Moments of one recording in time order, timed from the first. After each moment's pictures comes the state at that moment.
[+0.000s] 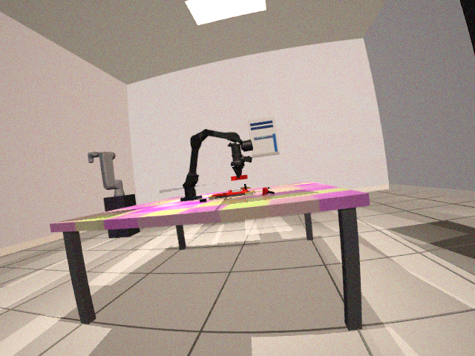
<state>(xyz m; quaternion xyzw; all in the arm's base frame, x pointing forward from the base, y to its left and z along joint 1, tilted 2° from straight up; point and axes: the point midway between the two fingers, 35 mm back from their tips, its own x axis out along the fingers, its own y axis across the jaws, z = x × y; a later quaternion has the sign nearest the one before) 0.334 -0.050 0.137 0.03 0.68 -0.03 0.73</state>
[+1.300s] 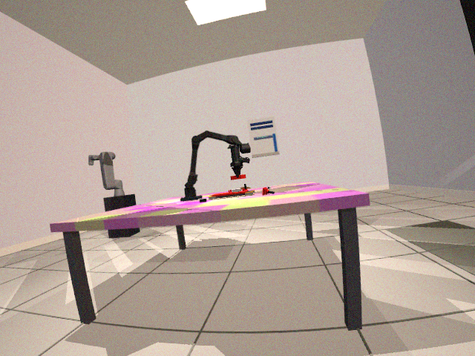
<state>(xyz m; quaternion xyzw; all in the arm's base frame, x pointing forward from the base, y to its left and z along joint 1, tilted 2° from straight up) 0.320 0.080 0.141 0.03 0.68 -0.02 0.73</state>
